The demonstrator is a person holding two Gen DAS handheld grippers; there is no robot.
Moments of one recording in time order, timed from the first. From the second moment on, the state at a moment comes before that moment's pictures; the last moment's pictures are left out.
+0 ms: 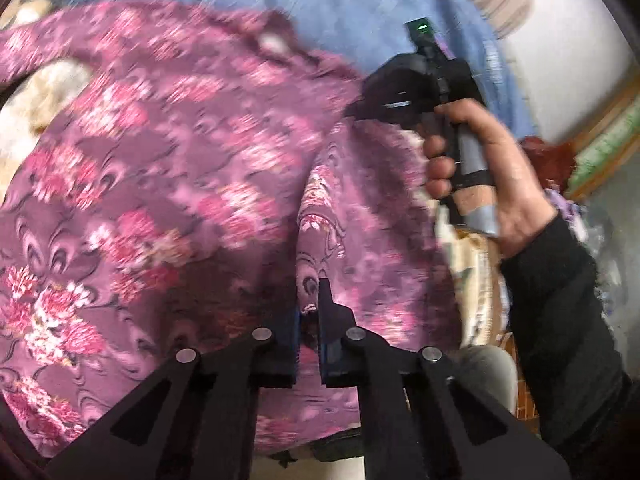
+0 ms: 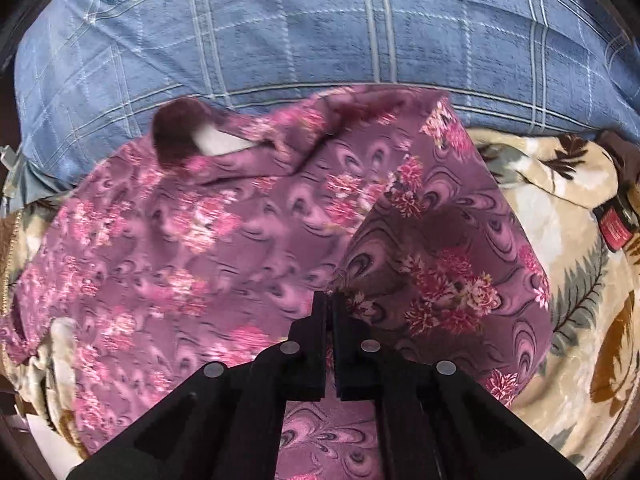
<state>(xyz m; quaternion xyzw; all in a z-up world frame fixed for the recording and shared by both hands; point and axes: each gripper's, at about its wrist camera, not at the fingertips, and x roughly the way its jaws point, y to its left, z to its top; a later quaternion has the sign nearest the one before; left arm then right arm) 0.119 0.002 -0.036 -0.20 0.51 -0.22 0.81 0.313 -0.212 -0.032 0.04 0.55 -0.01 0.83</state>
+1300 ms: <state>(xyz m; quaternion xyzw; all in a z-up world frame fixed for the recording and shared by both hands) 0.133 0.286 -0.042 -0.51 0.36 0.13 0.77 0.128 -0.096 0.029 0.15 0.45 0.24 0.85</state>
